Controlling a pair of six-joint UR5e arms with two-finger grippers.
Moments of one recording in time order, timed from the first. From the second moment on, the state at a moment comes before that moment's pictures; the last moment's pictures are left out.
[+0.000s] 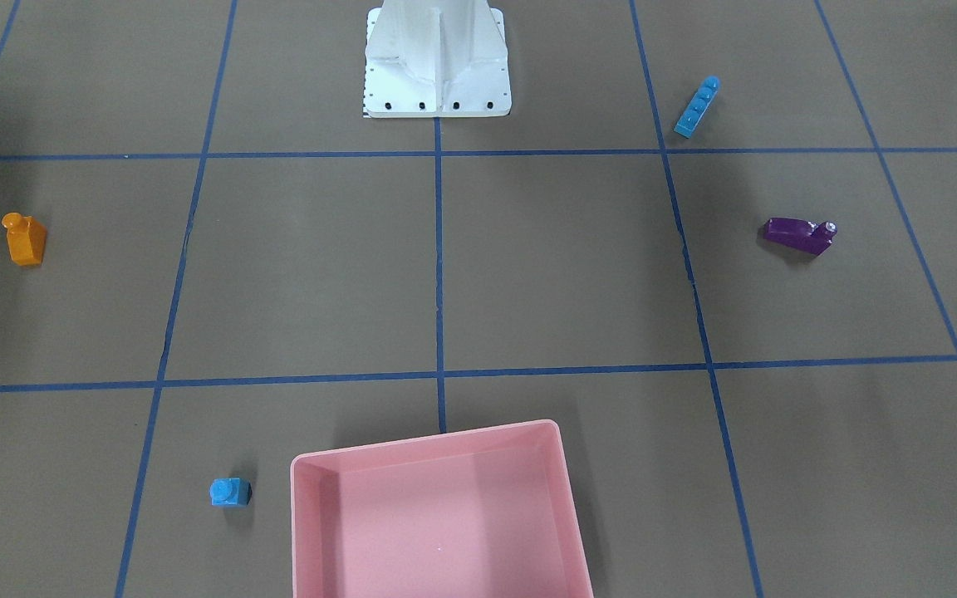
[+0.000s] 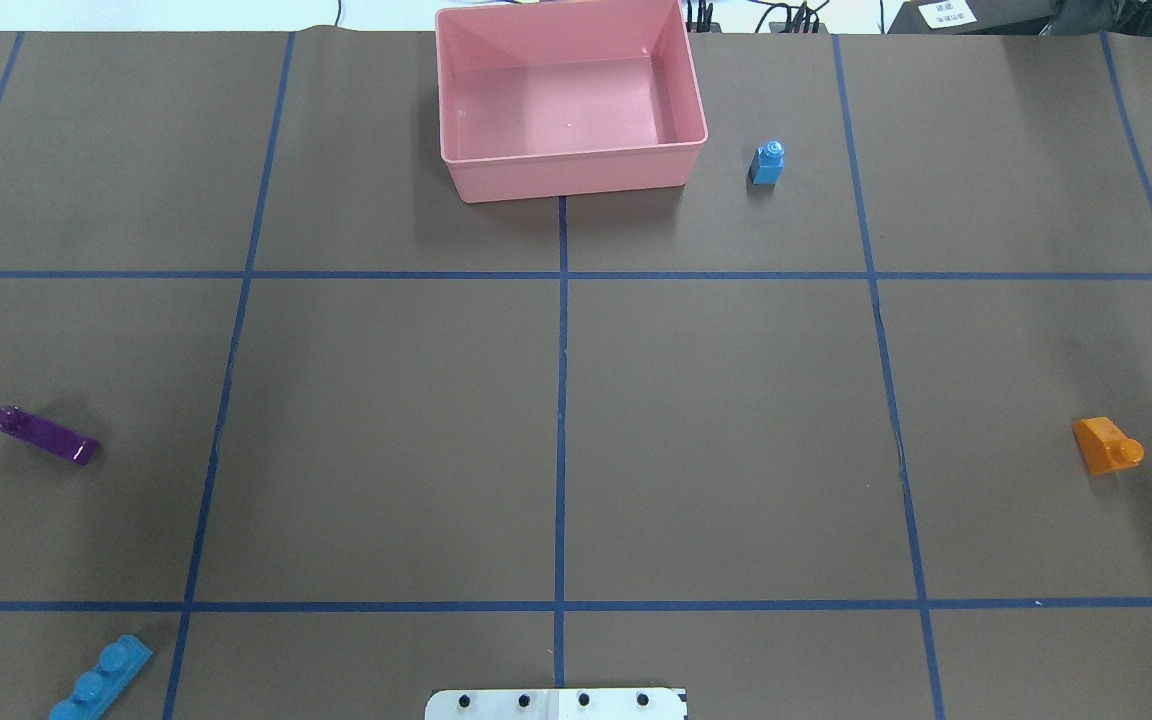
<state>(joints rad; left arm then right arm) -1.44 -1.62 -1.66 -1.55 -2.37 -0.02 1.48 -1.66 1.78 -1.48 2.39 0.37</state>
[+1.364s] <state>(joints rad) -1.42 -1.60 -1.73 -1.60 -2.42 -0.04 1.47 -1.69 1.78 -1.45 2.39 0.37</state>
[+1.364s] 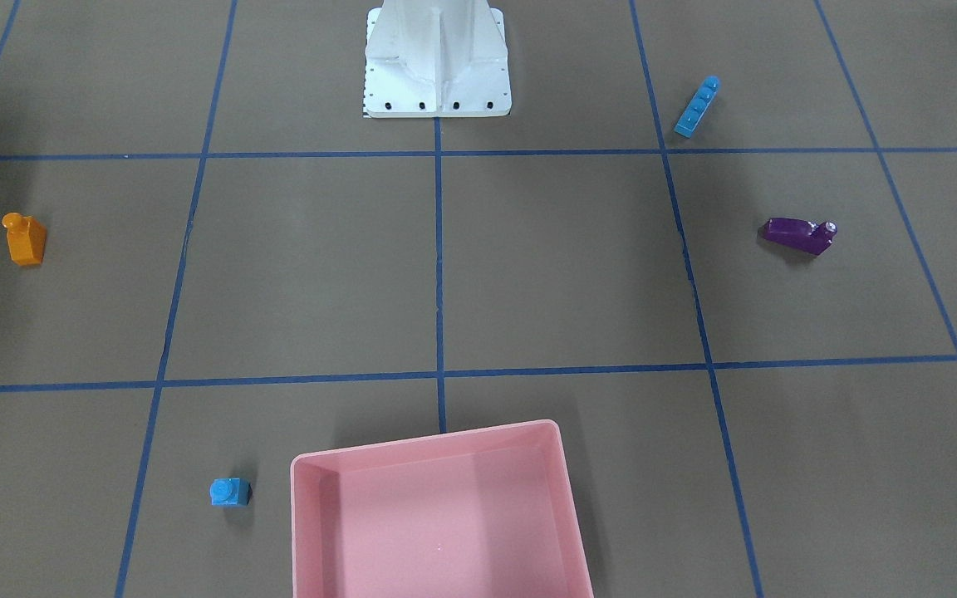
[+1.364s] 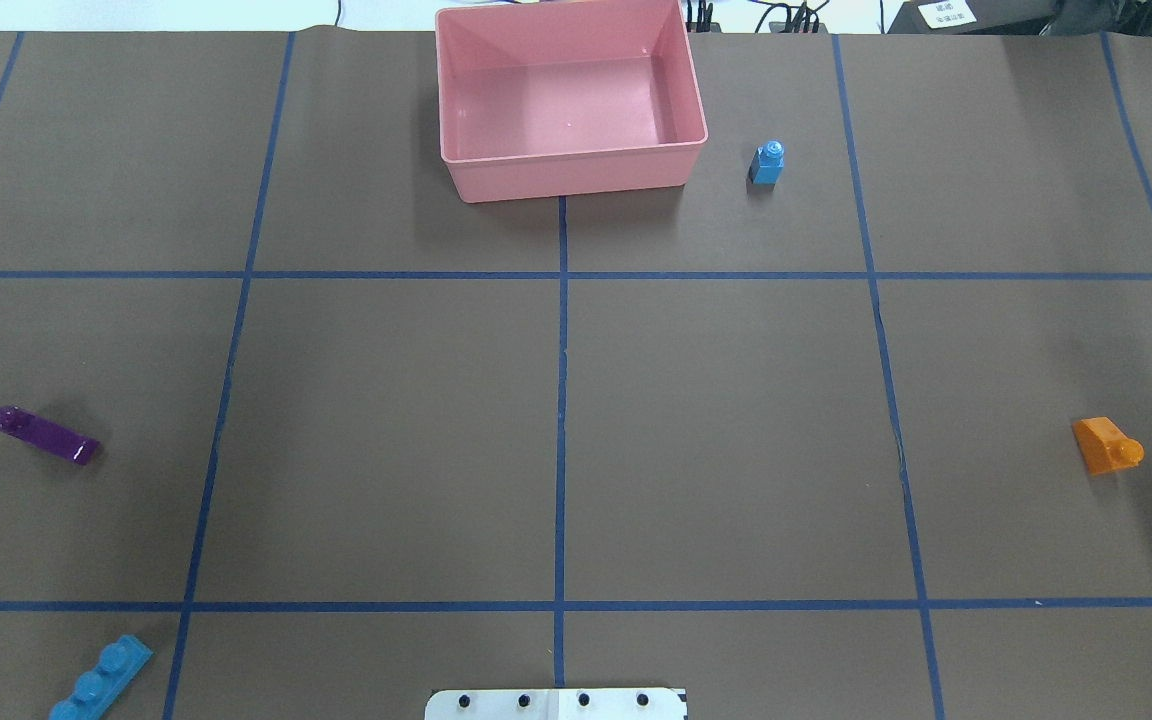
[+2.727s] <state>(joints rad) -0.99 -1.48 -1.85 -1.71 -2.28 -0.98 1.36 -1.69 1.77 -1.34 2.39 0.37</state>
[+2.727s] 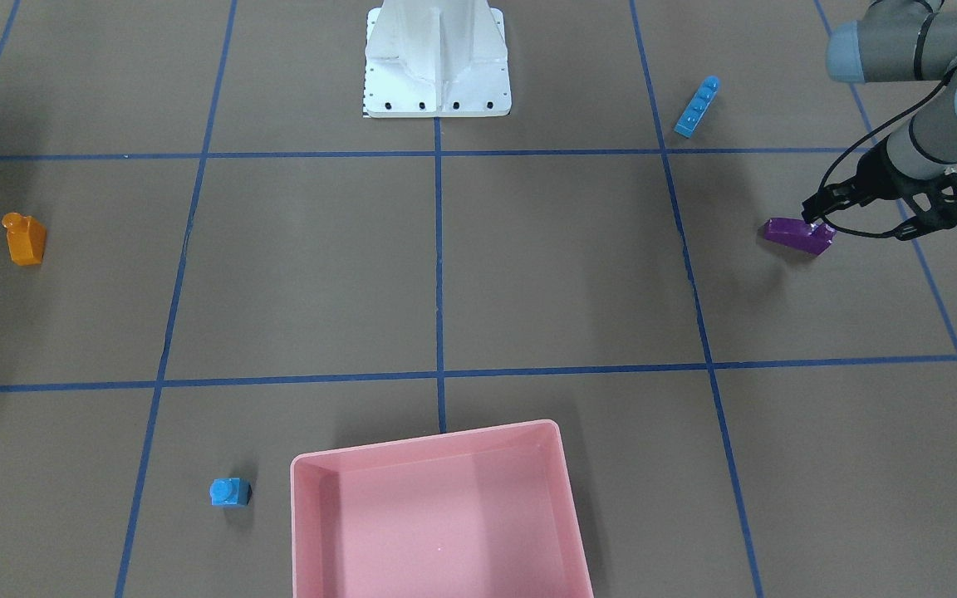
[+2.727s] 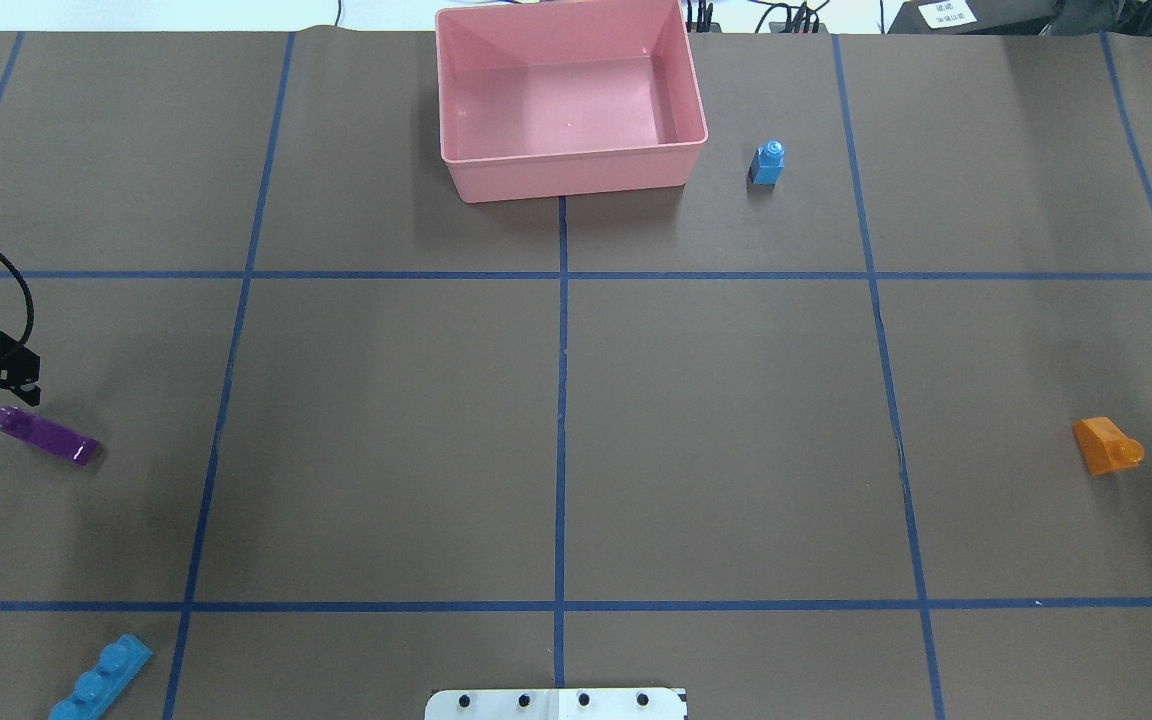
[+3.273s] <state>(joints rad) -0.91 -1.43 -1.72 -2.04 -2.26 -1.34 1.33 -1.68 1.77 -1.34 2.39 0.38</state>
